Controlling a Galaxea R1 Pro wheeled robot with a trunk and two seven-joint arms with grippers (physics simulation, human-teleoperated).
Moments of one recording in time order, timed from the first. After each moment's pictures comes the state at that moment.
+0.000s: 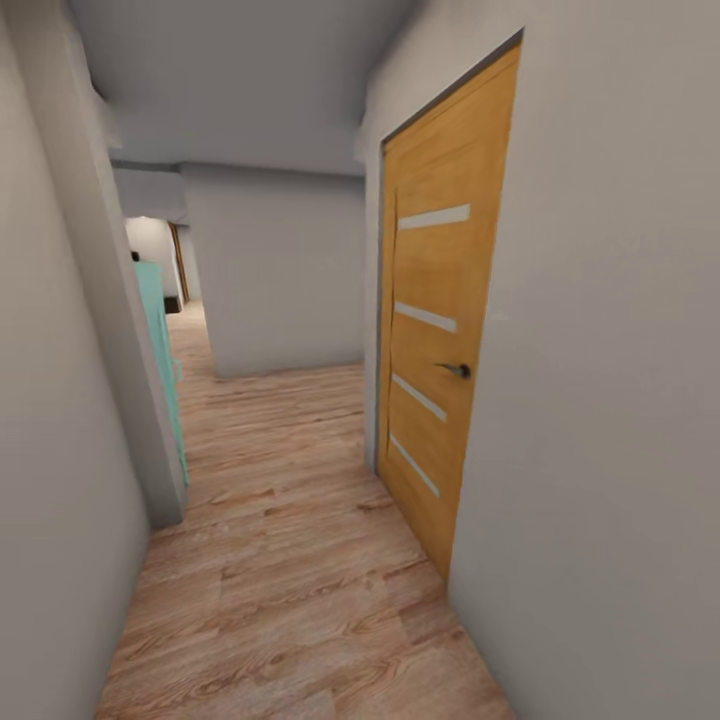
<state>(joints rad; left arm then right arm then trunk) -0.22 0.03 0.05 0.00 0.22 -0.09 0.10 -0.11 -0.07 0.73 0.03 -0.59 -0.20 -0.02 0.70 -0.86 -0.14</state>
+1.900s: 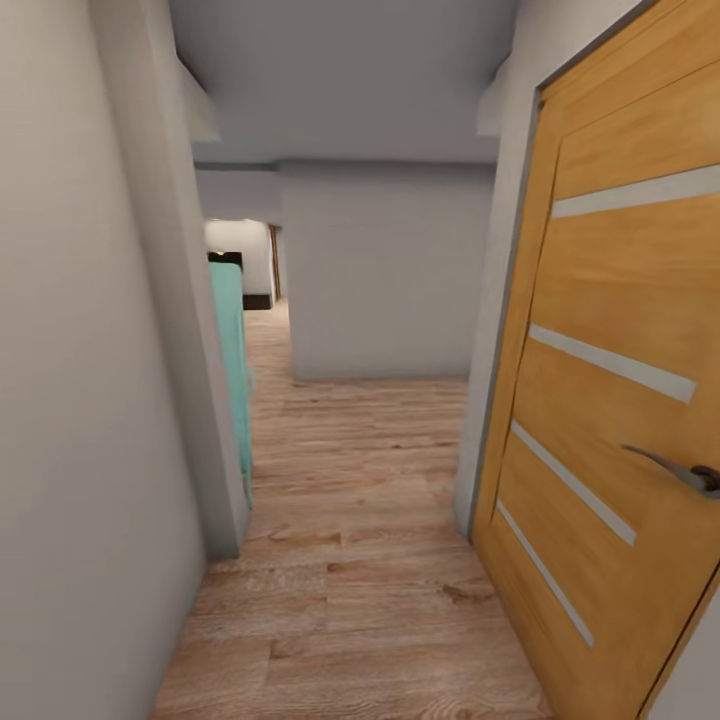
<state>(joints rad) -0.22 0.03 0.05 0.00 0.22 -0.08 0.10 -0.11 -0.07 0.73 0.03 -0.59 -0.20 -0.02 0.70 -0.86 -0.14</state>
